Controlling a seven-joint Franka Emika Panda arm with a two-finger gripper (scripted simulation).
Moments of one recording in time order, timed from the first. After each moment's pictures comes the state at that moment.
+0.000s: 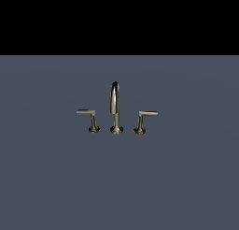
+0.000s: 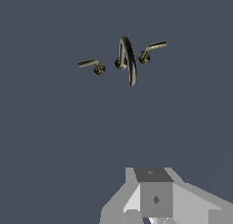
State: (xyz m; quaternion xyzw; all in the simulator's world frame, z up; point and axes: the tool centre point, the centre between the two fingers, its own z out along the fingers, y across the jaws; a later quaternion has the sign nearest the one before) arm -0.222 0.069 0.410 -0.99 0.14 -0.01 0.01
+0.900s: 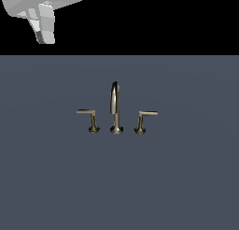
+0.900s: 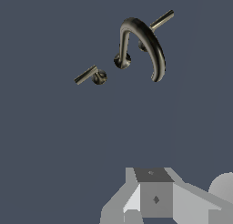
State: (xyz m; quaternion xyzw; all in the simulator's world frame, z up) arm -0.161 0.127 0.319 -0.95 0.33 0.00 0.01
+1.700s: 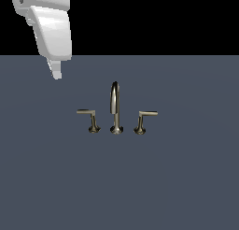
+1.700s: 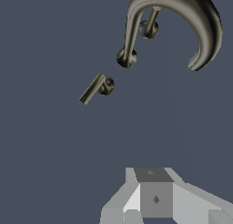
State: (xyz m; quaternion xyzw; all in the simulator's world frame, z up) arm -0.100 0.154 0.248 -0.89 0.46 0.00 0.01
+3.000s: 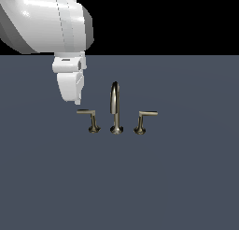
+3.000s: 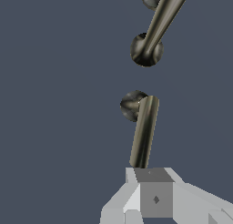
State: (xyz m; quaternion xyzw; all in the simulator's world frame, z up) arm 0.006 0.151 0.134 -0.76 0.66 0.00 0.00
